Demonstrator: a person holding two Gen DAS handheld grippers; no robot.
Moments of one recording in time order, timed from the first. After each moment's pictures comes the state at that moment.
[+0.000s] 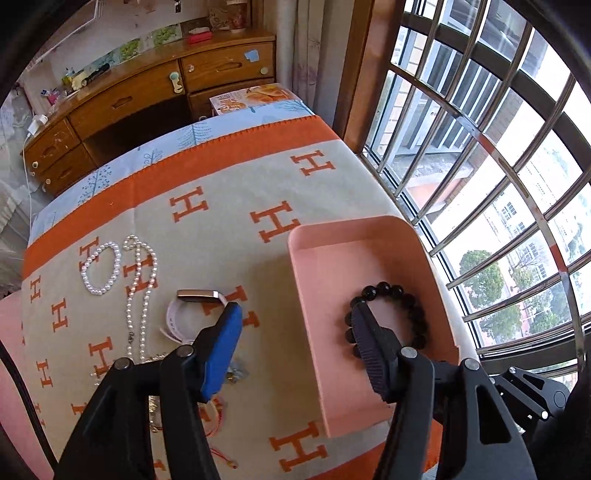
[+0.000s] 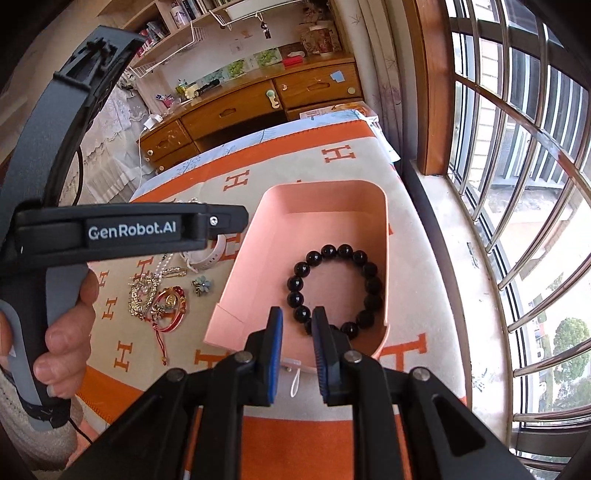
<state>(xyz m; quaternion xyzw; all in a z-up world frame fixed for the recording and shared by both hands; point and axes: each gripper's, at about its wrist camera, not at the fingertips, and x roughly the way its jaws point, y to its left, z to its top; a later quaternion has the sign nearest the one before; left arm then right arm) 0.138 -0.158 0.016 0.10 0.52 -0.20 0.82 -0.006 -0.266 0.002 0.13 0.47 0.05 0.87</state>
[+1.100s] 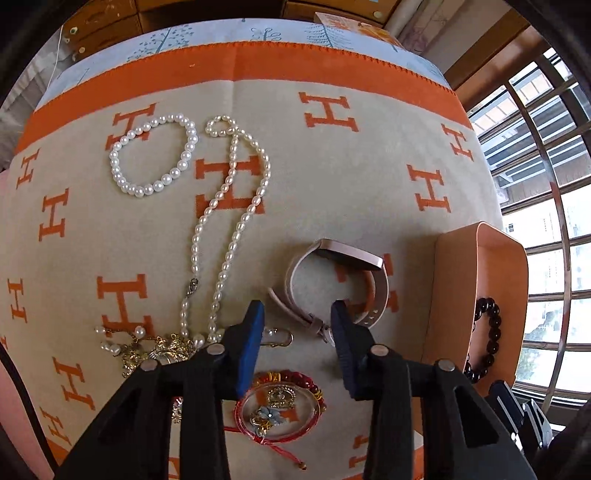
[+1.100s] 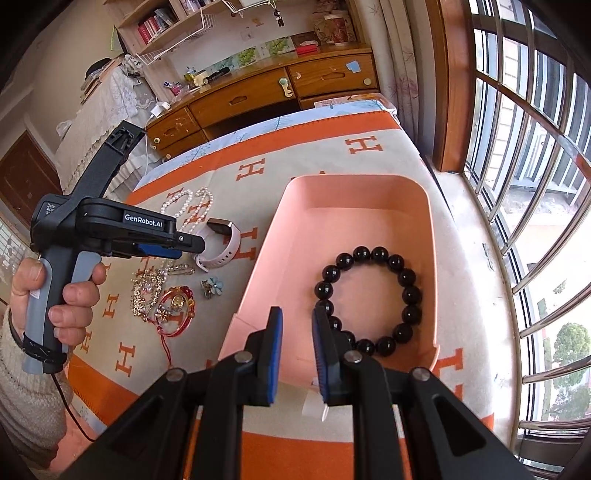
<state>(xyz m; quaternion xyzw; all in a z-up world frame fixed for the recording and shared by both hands) 0.201 -0.044 -0.065 -0.05 0.67 -0.10 0.74 0.017 -0.246 -0.012 0.13 0.49 0.06 0.86</state>
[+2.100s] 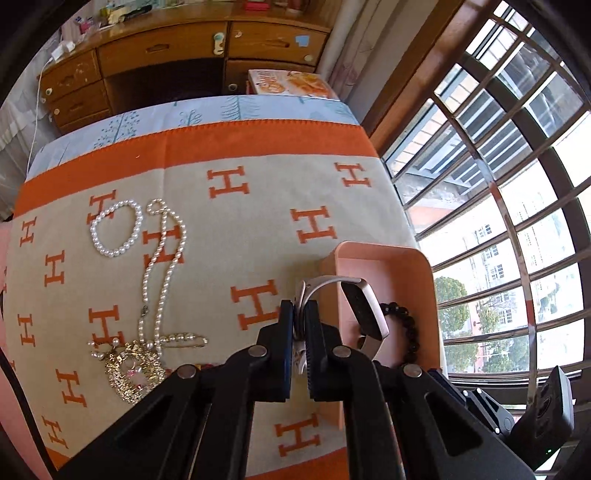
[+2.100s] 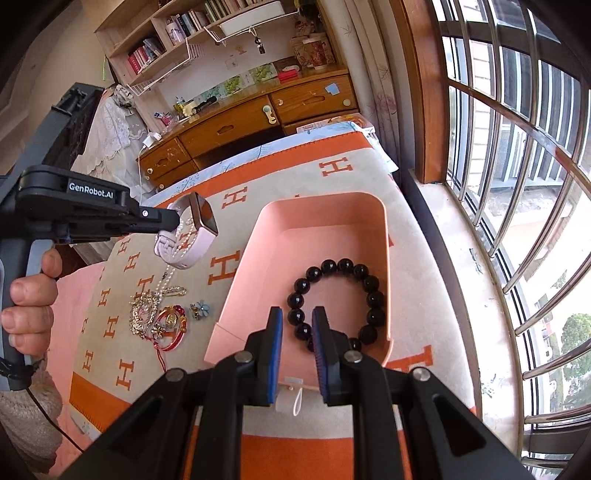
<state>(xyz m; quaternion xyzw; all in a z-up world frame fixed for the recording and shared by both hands) 0.175 -0.128 0.022 -0.02 0.58 -0.19 0.79 -0.007 -0.273 -0.003 0.16 0.44 0.04 0.88</state>
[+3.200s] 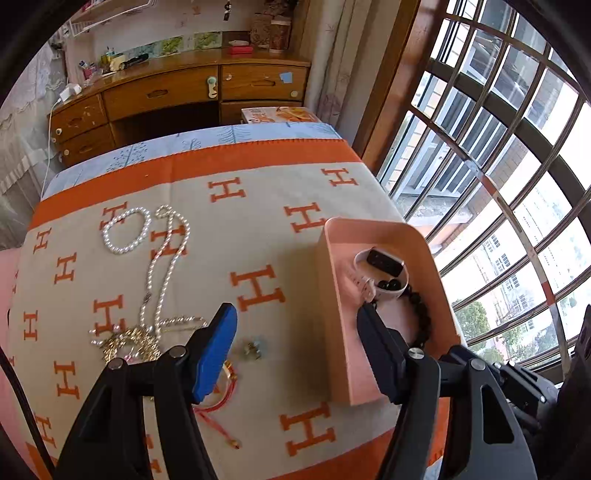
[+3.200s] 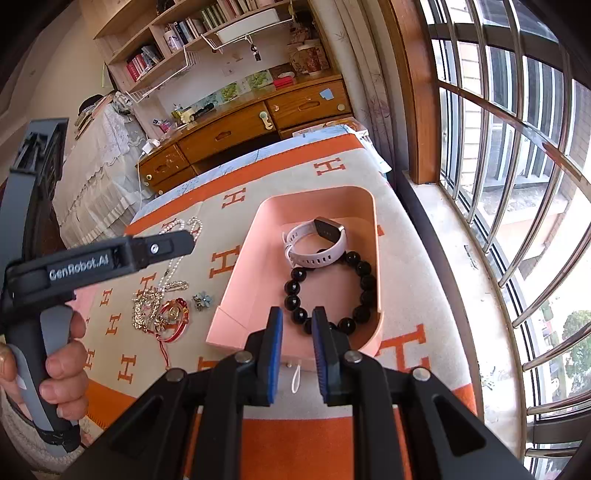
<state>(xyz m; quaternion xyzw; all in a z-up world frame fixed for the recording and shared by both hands) 0.095 -0.101 0.010 0.01 0.49 -0.18 0.85 -0.026 -0.272 -0.001 0.16 0.43 0.03 0.89</state>
